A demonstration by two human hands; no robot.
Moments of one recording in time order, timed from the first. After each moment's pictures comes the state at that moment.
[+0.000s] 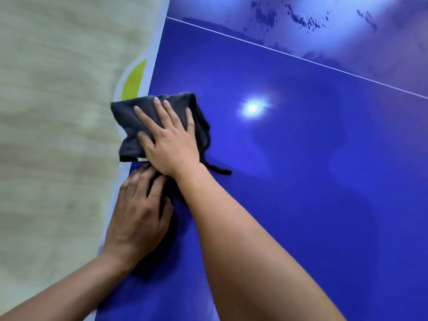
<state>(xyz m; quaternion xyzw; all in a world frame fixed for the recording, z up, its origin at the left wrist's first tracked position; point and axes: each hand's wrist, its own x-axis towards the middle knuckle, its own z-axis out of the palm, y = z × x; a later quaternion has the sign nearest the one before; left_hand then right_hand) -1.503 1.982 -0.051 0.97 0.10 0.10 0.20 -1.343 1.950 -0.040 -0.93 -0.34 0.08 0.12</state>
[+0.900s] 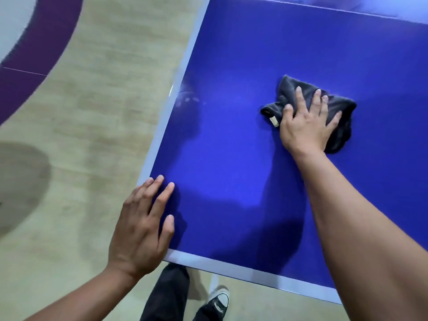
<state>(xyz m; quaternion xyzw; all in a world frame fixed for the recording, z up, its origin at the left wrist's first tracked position) -1.713 1.919 -0.046 0.98 0.14 0.07 0.14 -1.368 1.736 -0.047 -0.99 -0.06 0.02 0.11</state>
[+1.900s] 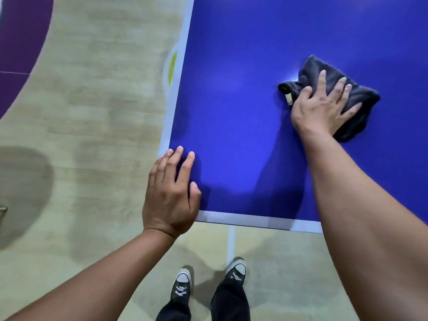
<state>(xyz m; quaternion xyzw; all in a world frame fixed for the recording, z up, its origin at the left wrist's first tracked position) -1.713 1.919 -0.049 0.98 0.13 0.10 0.13 -1.427 1.727 -0.050 -0.99 0.11 0.00 0.13</state>
